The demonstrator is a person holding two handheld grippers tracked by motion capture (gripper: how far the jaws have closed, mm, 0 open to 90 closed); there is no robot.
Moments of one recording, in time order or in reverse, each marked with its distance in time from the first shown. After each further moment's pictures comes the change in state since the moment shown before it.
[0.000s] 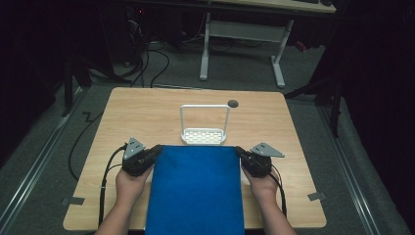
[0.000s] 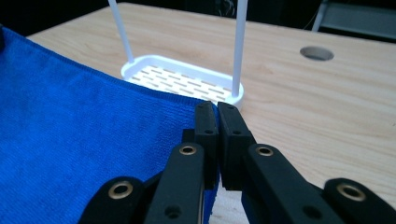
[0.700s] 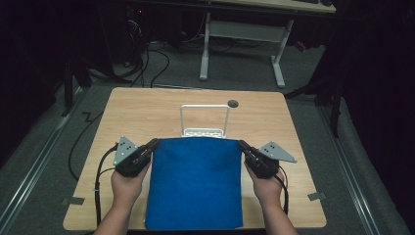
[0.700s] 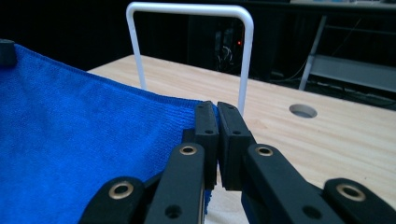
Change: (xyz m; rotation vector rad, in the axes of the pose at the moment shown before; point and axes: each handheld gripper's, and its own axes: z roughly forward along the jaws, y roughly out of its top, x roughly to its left) left arm -0.017 0.028 -0.037 -0.178 0.017 0.040; right arm 0.014 0.029 -0.038 -0.169 -0.003 -0.040
